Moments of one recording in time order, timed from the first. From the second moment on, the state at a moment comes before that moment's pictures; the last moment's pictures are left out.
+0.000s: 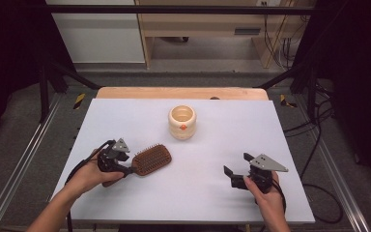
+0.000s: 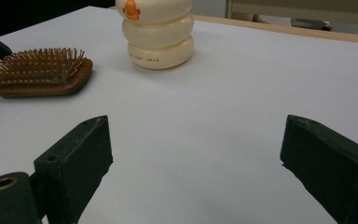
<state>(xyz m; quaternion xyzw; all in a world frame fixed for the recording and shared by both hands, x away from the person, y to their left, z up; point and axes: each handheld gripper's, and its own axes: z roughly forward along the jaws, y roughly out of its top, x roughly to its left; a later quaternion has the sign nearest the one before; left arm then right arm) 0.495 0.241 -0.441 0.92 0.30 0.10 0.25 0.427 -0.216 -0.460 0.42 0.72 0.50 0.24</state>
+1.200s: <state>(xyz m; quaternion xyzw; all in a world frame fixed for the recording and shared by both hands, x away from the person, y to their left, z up) 0.492 0.232 -0.451 0.94 0.27 0.07 0.19 0.428 -0.217 -0.461 0.42 0.72 0.50 0.23</state>
